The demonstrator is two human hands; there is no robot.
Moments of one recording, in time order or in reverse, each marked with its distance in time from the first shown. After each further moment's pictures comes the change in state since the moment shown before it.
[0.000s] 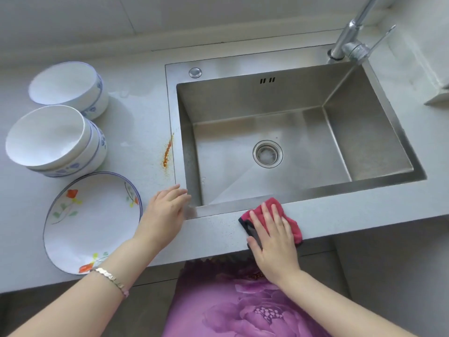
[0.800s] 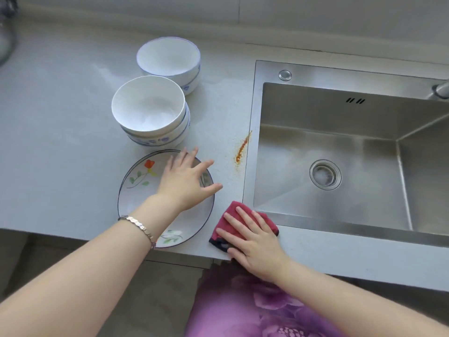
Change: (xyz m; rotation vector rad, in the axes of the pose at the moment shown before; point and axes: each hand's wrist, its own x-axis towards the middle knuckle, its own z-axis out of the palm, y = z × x) left_hand 0.004 -0.082 -0.059 0.021 -0.273 -0.448; right_hand 0.054 -0.107 0.060 -0.135 -0.111 -0.763
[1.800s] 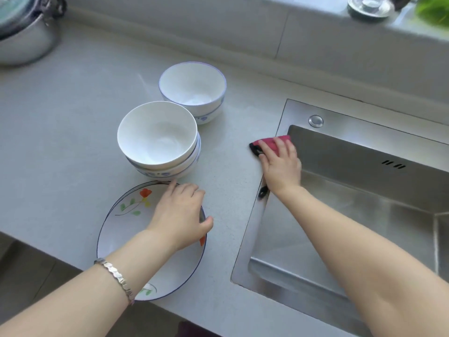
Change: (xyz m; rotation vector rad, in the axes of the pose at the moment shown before) left_hand 0.021 0.015 -0.021 0.045 0.027 -0.119; right_hand 0.216 0.169 -0.037 0.078 -0.045 0.495
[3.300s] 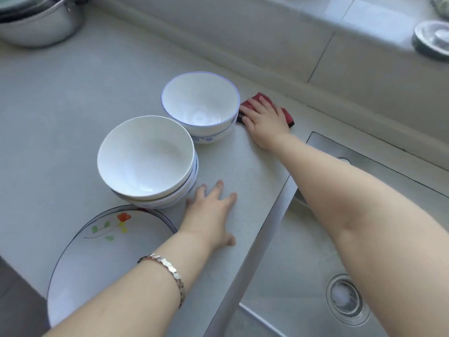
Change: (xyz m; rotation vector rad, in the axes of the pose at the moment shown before) left_hand 0.097 0.037 0.005 -0.215 -0.183 -0.207; right_hand 0.190 -0.055 -0.008 -0.140 -0.142 -0.448
